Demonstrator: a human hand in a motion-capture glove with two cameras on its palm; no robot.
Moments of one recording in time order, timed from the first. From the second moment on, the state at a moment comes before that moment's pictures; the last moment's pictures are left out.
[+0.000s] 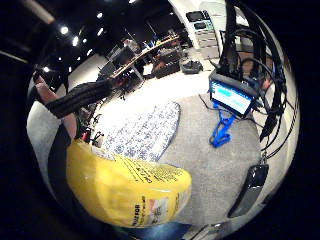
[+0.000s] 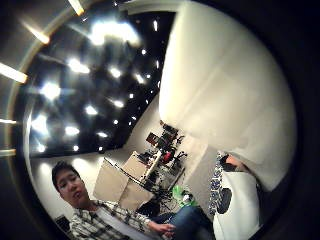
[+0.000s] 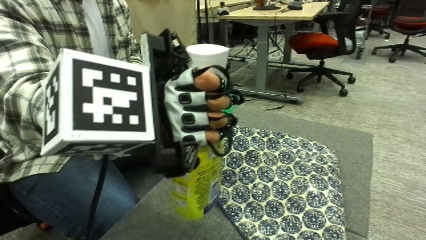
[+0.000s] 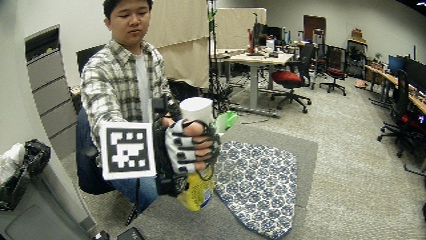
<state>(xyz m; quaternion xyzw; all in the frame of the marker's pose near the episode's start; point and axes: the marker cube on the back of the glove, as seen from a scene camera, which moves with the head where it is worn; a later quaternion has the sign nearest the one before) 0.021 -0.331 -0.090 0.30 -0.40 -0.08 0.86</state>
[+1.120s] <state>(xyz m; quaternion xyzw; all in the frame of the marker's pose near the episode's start) -0.069 -0.390 -0.060 0.12 -0.12 -0.17 0.97</state>
